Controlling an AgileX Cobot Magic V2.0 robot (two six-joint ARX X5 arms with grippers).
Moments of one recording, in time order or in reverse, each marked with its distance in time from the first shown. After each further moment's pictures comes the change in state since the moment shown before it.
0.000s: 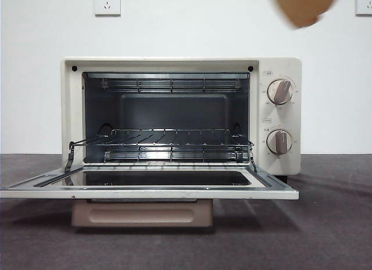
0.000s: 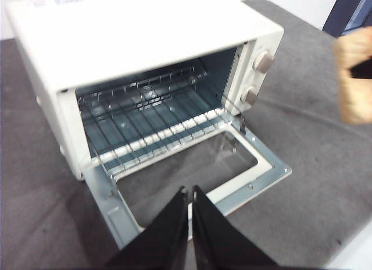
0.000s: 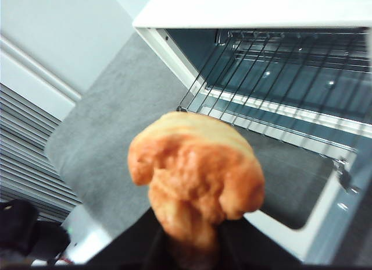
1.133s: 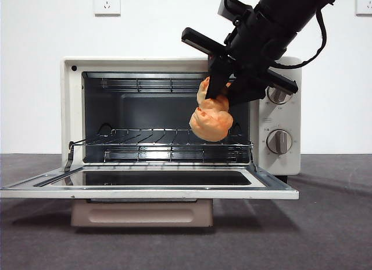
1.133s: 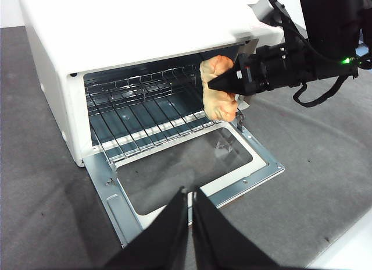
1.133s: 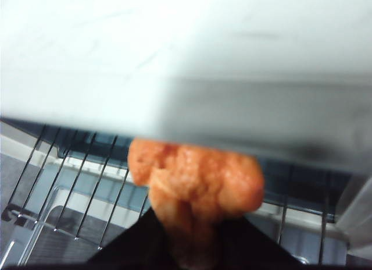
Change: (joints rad) left arm 0.000 -0.069 0.000 -0.053 0.000 -0.052; right arm 0.074 0.664 0.160 0.370 0.431 0.084
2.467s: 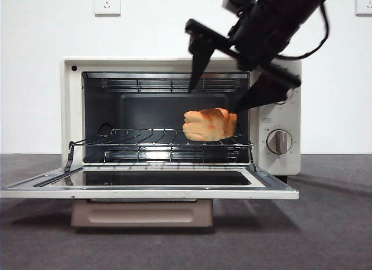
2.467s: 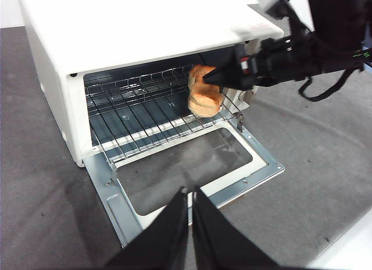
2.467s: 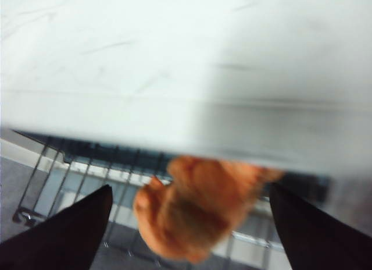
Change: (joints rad) left arm 0.000 0.000 0.000 0.001 -0.002 0.002; right arm -0.006 -0.053 0.011 -0.069 -0.005 0.014
